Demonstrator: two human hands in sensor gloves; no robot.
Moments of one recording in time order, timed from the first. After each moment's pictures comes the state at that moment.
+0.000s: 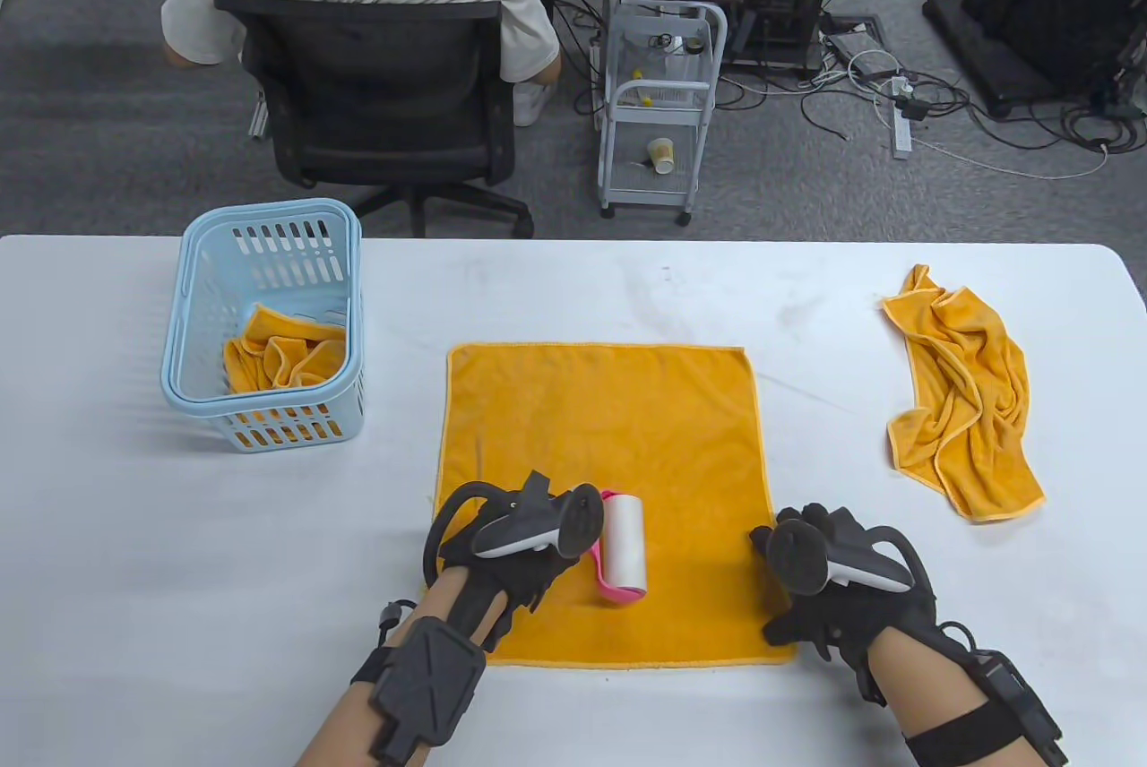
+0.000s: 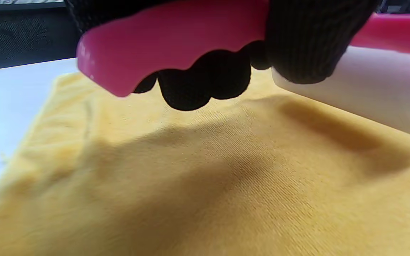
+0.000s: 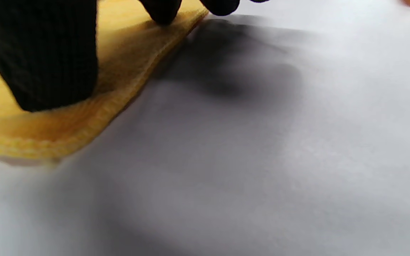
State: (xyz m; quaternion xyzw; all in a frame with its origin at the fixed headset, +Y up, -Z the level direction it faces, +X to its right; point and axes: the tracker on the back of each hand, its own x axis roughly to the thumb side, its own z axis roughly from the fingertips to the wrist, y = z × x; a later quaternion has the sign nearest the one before) left_hand -0.058 -0.757 -0.296 -0.19 -0.21 -0.07 0.96; right_hand 0.236 -0.787 -0.269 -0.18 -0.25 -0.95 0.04
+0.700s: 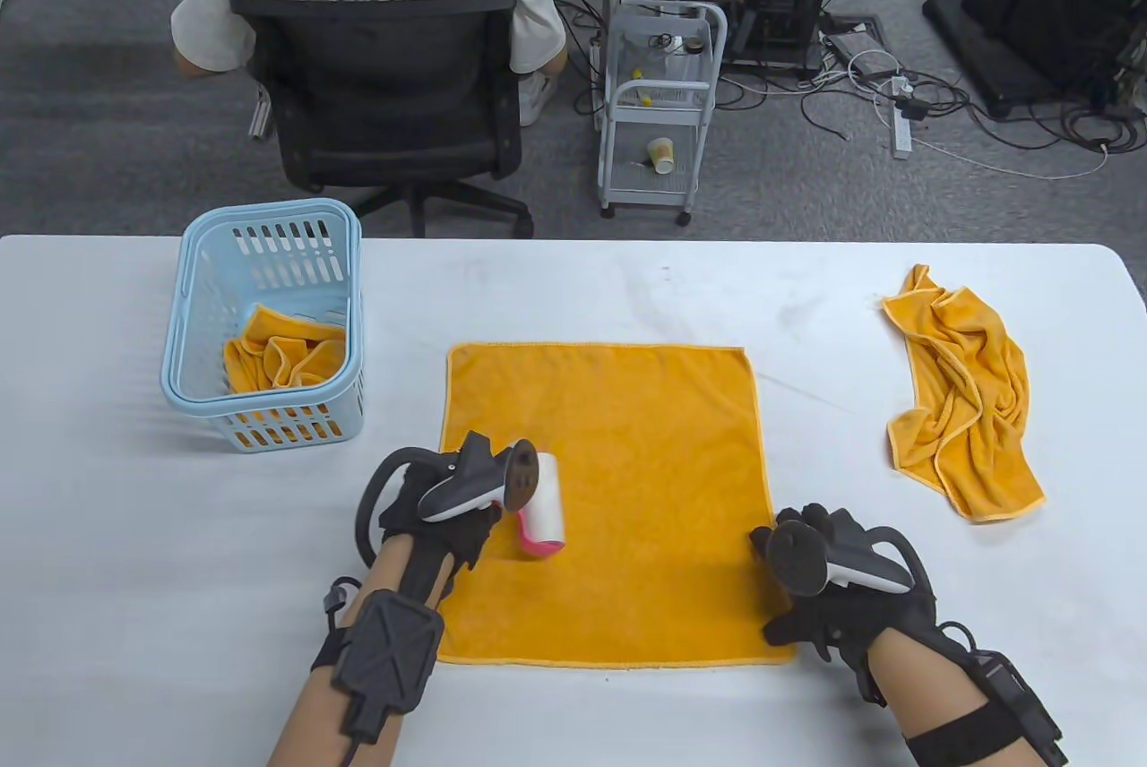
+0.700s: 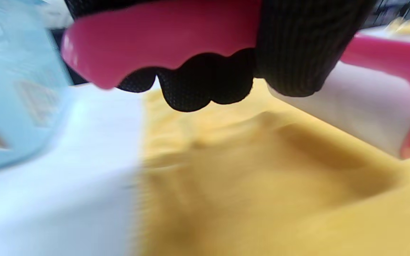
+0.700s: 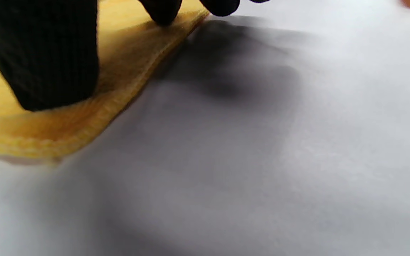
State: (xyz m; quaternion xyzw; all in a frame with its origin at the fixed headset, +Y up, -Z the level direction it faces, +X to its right) left_hand -0.101 -0.740 -0.327 -0.17 -0.13 -0.05 0.97; right_hand 0.236 -0.787 -0.269 -0.18 -0.25 -0.95 0.04
